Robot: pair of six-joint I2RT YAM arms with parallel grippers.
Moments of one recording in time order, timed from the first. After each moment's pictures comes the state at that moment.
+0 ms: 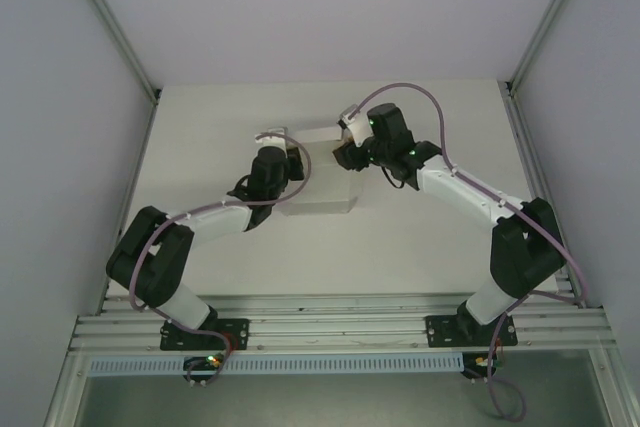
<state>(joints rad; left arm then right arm) -0.64 1.58 0.79 0.43 -0.26 -0.45 0.51 1.61 1.24 -0.23 -0.10 -0.10</state>
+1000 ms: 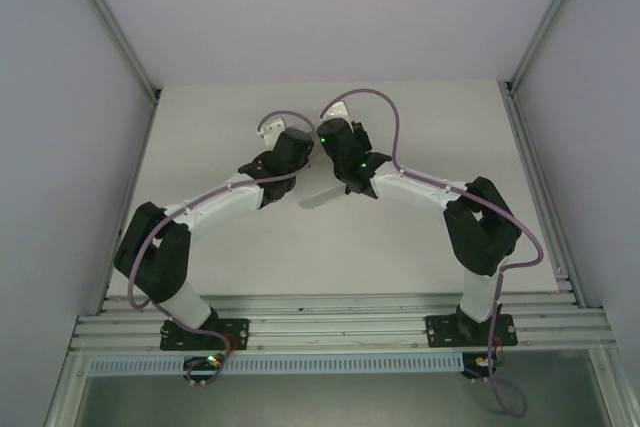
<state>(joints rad) -0.70 1.62 1.12 -0.19 -0.54 -0.78 0.67 1.85 1.34 0.01 0.75 -0.03</state>
